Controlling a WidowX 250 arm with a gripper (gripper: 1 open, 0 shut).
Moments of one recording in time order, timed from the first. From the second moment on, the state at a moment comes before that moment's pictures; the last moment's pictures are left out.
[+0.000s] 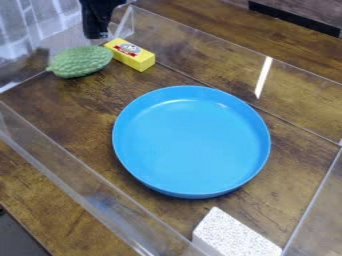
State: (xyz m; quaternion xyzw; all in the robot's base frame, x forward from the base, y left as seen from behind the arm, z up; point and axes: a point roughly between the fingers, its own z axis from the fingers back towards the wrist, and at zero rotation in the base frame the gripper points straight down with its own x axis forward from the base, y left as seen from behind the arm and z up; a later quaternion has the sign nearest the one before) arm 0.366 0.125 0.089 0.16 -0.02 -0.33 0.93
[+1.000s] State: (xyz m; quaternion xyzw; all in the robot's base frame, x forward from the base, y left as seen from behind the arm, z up) arm 0.384 0.179 0.040 0.14 -0.06 -0.39 0.91
